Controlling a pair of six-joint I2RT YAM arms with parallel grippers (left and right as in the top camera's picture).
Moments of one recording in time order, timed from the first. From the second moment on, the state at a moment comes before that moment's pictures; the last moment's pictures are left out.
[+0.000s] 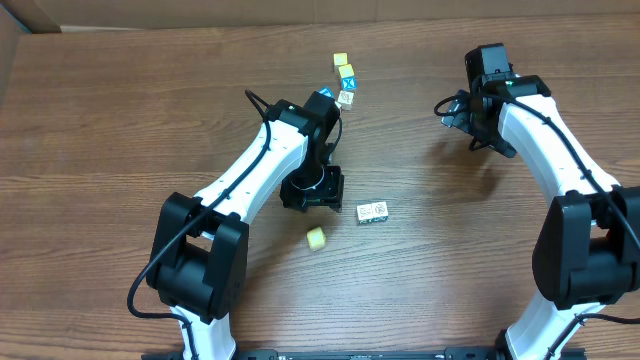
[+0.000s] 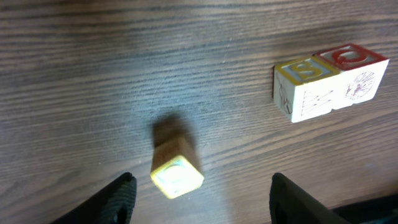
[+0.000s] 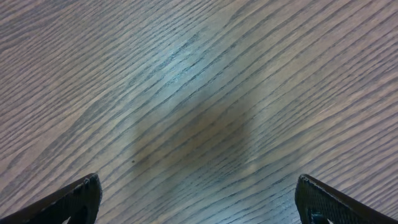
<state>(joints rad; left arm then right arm) -0.46 1.95 1.50 -1.22 0.24 -0.36 0.12 1.92 1.50 -0.87 0.25 0.67</state>
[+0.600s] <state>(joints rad) -0.44 1.95 1.50 -1.43 0.11 -0.37 0.12 1.92 1.50 -0.87 0.25 0.67</state>
